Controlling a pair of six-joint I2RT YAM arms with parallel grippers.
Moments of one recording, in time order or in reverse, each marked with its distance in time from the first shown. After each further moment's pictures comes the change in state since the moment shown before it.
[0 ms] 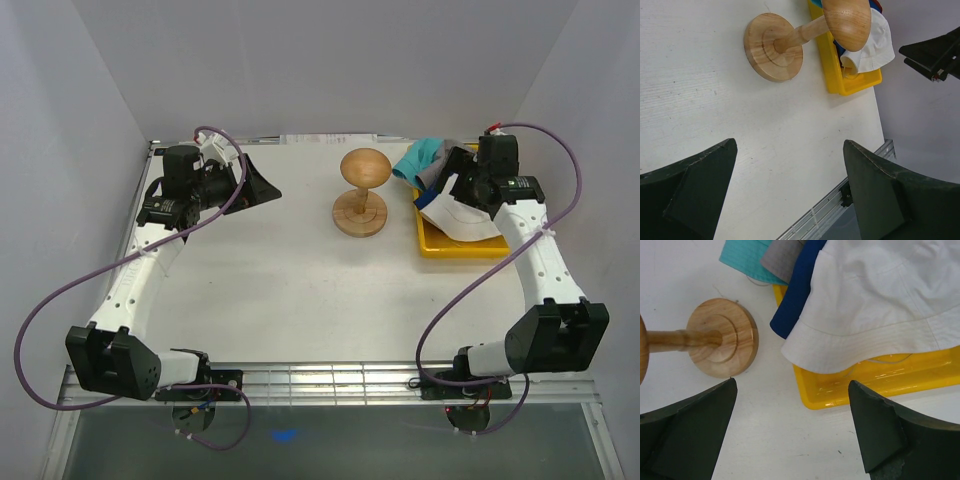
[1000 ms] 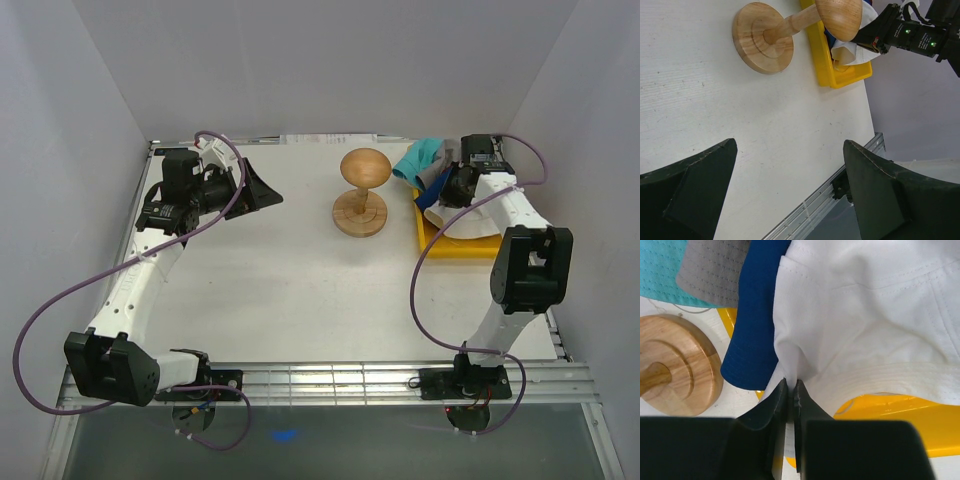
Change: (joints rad) left arm 0.000 -0.031 -0.037 0.008 0.043 -0.027; right arm -0.060 0.409 0.081 0.074 -0.029 0.018
